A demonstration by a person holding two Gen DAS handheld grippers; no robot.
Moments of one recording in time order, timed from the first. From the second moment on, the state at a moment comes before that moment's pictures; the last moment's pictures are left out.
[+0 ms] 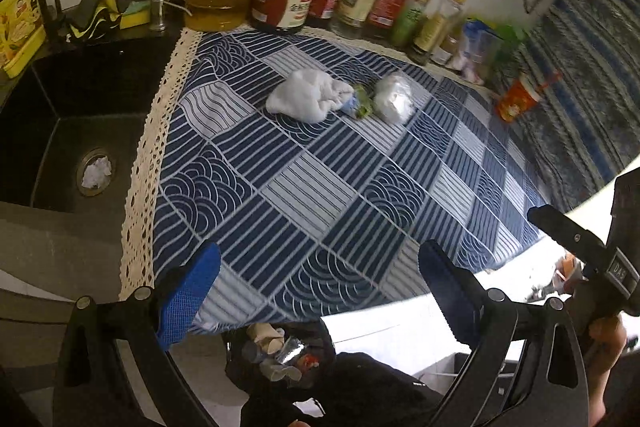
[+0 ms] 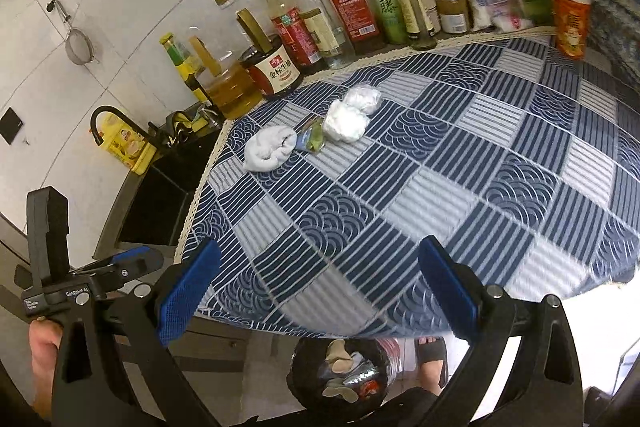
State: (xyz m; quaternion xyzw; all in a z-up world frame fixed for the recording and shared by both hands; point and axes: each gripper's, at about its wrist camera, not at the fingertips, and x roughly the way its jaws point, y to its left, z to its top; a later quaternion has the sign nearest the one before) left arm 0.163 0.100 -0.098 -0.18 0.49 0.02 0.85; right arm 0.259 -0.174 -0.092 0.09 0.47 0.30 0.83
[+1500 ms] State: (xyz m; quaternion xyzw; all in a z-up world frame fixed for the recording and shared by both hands) left arm 0.366 0.124 -0.163 -0.19 0.57 0.14 0.79; right arm 0.469 -0.091 -0.188 0.08 0.52 0.49 0.69
